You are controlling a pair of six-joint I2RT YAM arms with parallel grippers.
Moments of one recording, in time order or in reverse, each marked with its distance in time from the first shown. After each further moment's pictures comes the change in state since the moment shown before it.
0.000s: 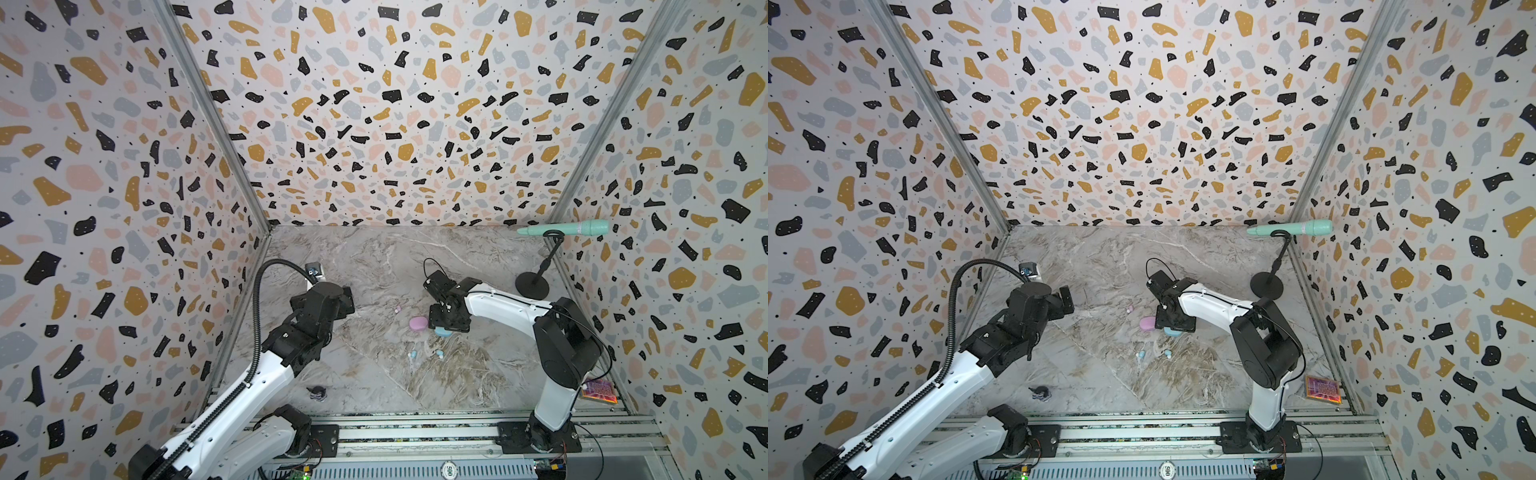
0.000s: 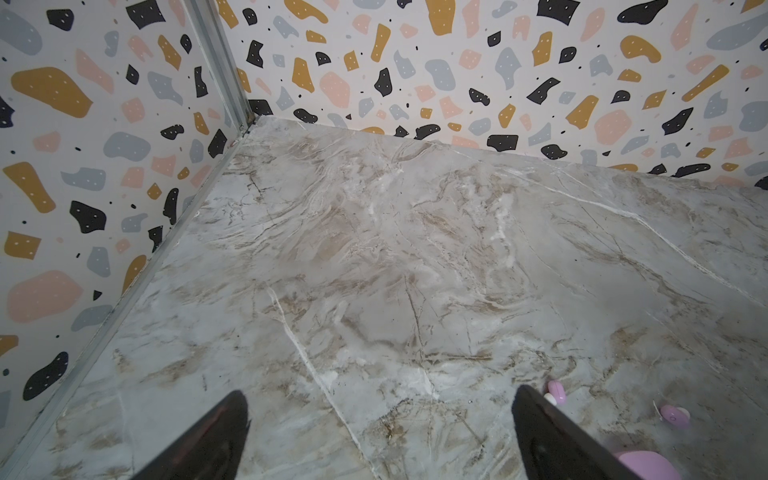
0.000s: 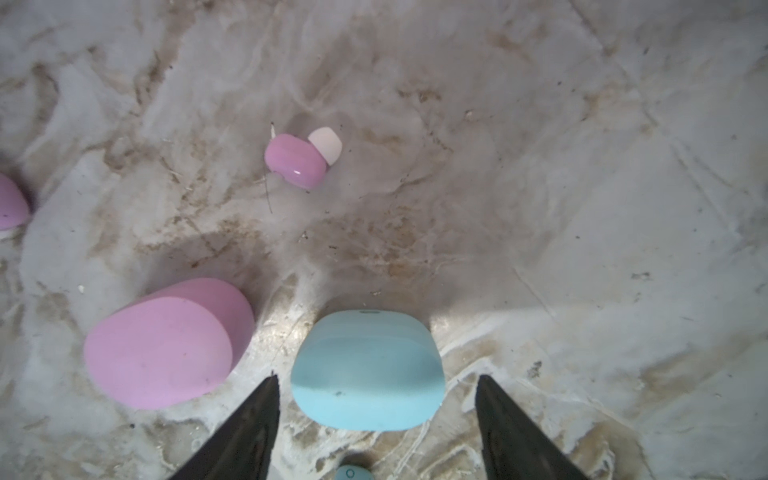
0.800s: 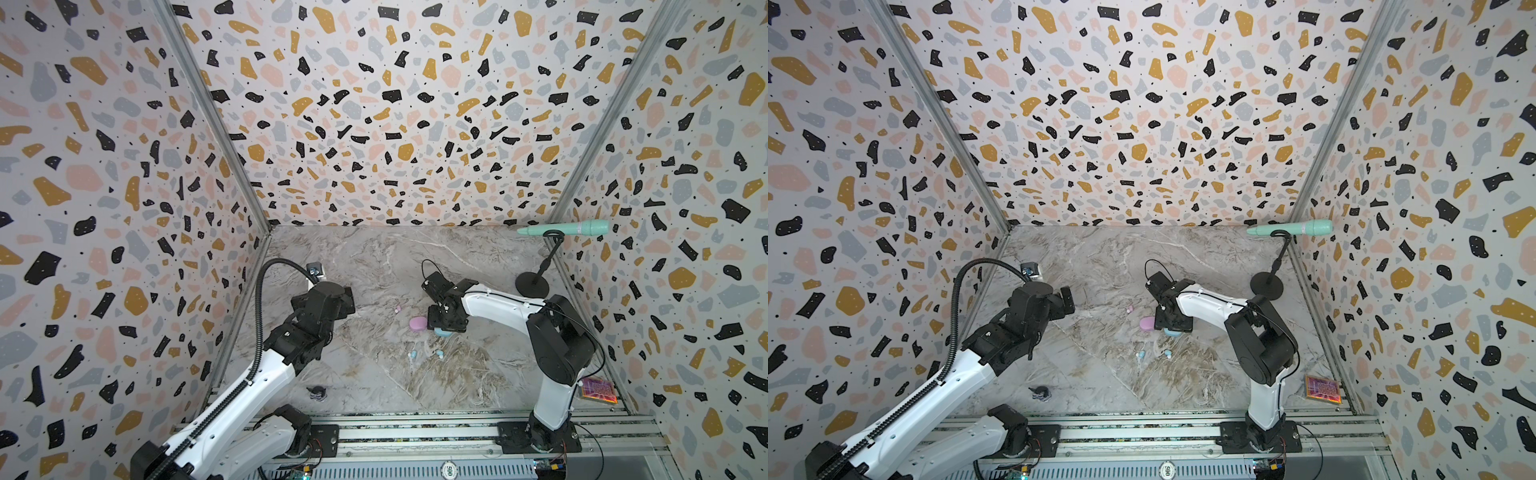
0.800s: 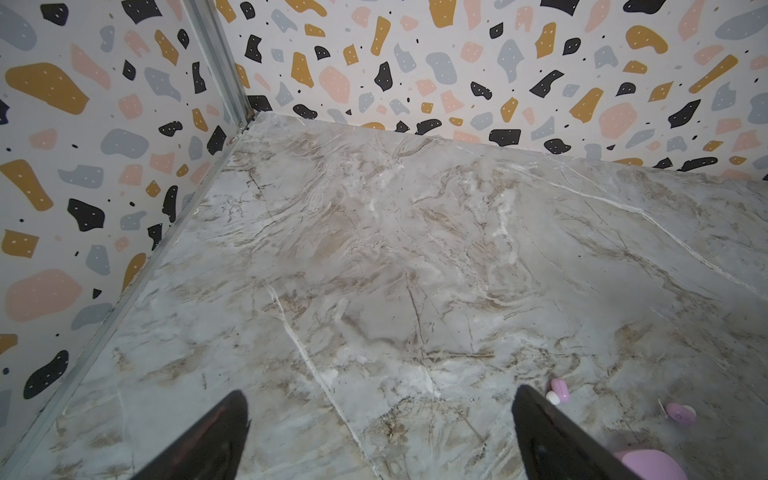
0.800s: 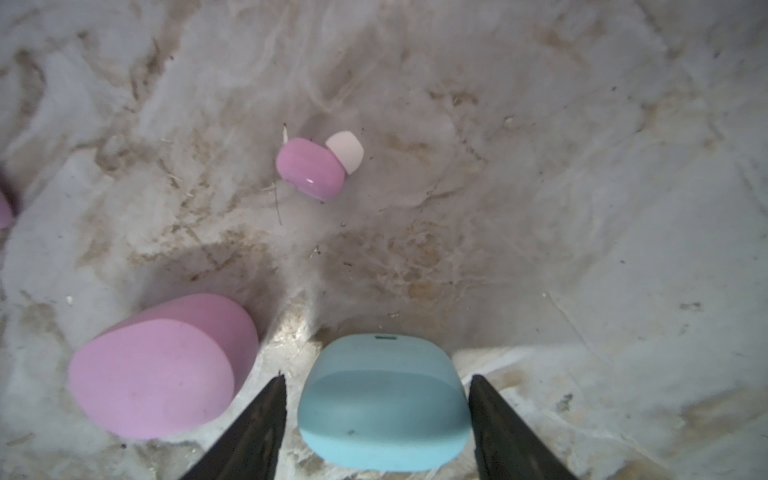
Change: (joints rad) left arm 0.003 0.015 0.000 0.000 0.001 0.000; right arm 0.000 0.032 -0.007 0.044 -0.011 -0.023
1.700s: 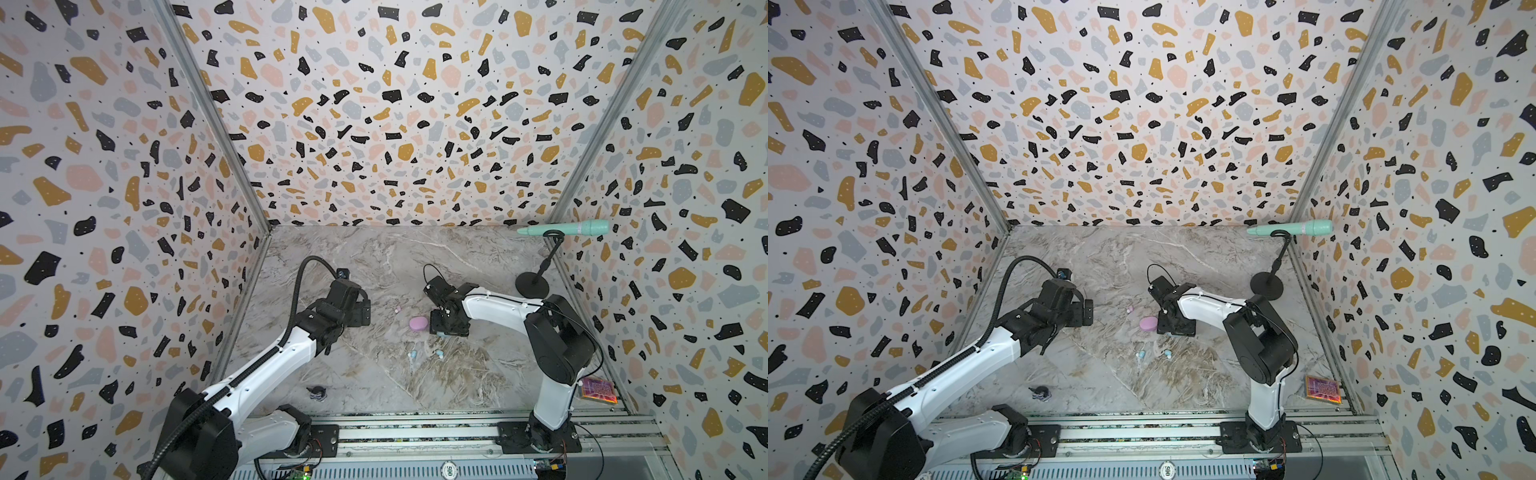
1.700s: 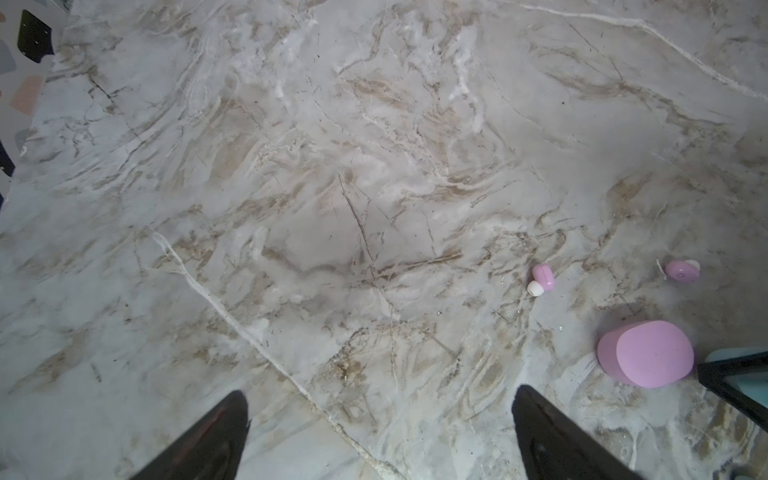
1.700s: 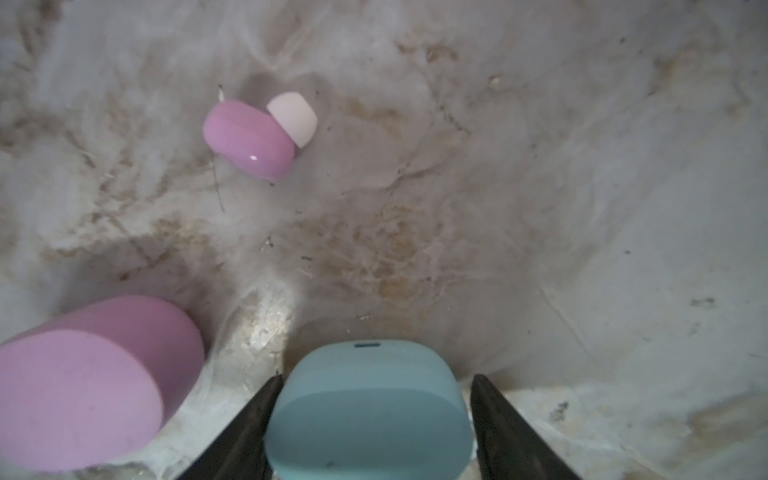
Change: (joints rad) left arm -0.002 0.231 0.009 -0.016 0.249 0.067; right arm -0.016 0.002 -0.051 0.023 -0.001 -0.004
